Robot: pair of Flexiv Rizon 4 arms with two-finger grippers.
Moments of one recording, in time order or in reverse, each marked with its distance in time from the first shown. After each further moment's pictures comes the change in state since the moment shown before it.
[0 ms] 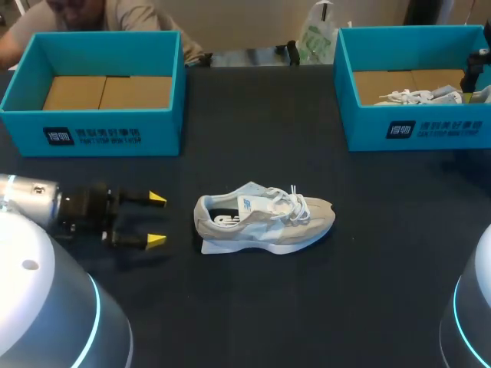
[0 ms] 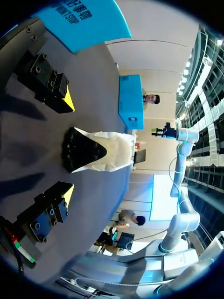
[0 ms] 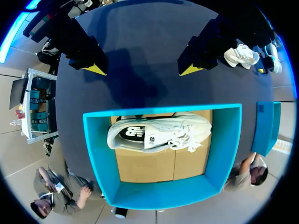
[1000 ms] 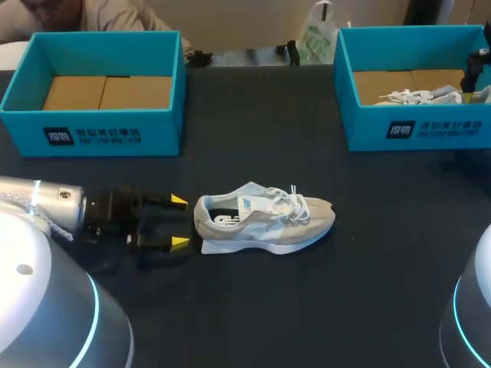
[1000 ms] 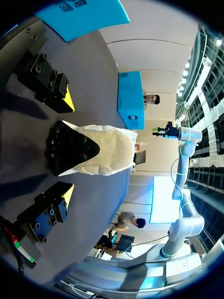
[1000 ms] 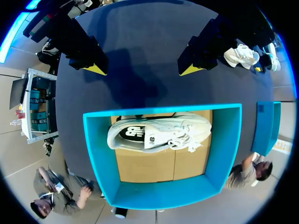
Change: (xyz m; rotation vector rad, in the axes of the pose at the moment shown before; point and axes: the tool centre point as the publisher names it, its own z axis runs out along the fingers) left arm 0.005 -0.005 0.041 0.006 -0.012 -0.002; right arm 0.000 0.000 0.000 0.000 0.000 0.000
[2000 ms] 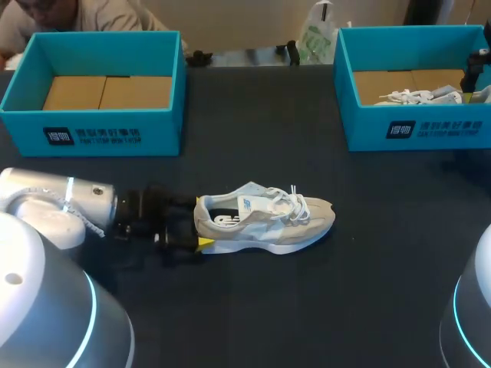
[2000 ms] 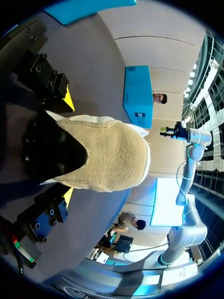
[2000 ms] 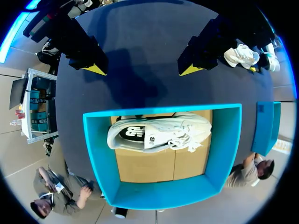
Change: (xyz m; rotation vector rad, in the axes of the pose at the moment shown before) left arm -0.001 0.000 0.052 -0.046 0.022 -0.043; right arm 0.000 0.000 0.000 0.000 0.000 0.000
